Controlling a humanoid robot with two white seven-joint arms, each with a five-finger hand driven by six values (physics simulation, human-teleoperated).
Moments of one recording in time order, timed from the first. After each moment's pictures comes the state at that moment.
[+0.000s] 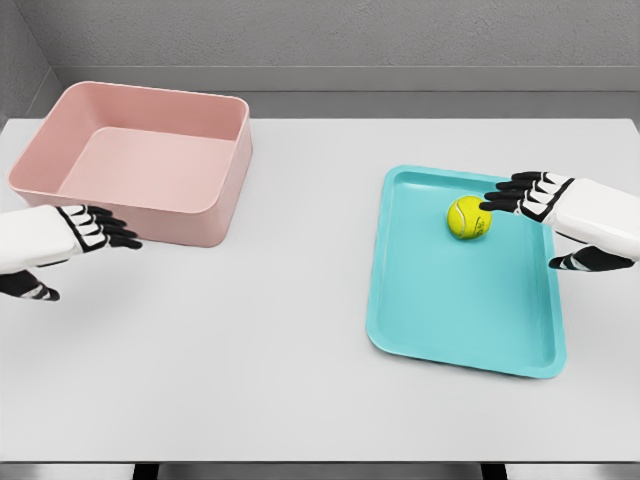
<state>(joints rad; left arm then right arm) -0.31 1.29 -0.52 -1.71 -0.21 -0.61 -0.31 -0.11 -1.06 0.16 -1.77 0.24 -0.61 0.34</state>
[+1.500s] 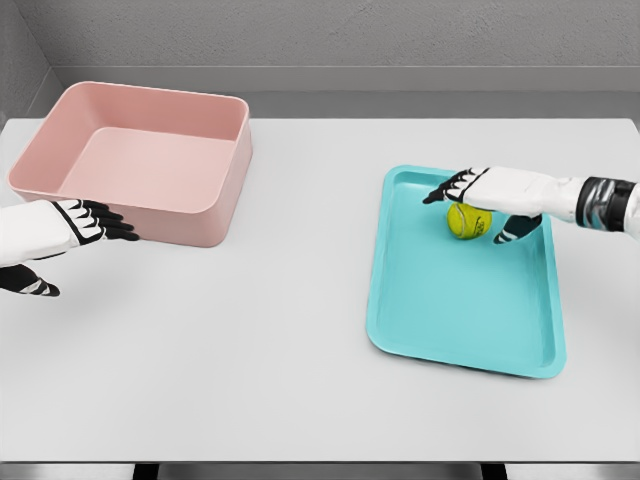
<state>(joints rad) -0.32 1.28 -0.52 -1.69 -0.19 -0.61 -0.31 -0.63 -0.72 0.55 -1.29 0.45 -0.61 0.61</state>
